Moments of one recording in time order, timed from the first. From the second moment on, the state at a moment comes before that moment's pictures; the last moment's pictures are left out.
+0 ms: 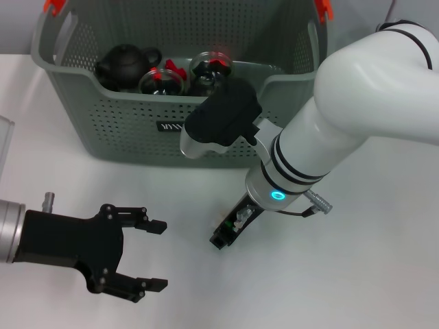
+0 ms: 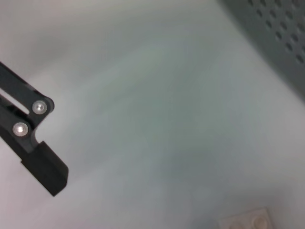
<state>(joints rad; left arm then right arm) -0.43 -2.14 0.66 0.95 2.31 1.86 -1.13 1.02 2.12 -2.04 -0.81 -2.25 -1.05 2.88</state>
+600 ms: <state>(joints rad) -0.43 -2.14 0.66 0.95 2.31 1.86 -1.13 1.02 2.12 -2.04 -0.83 -2.26 -1.07 2.89</state>
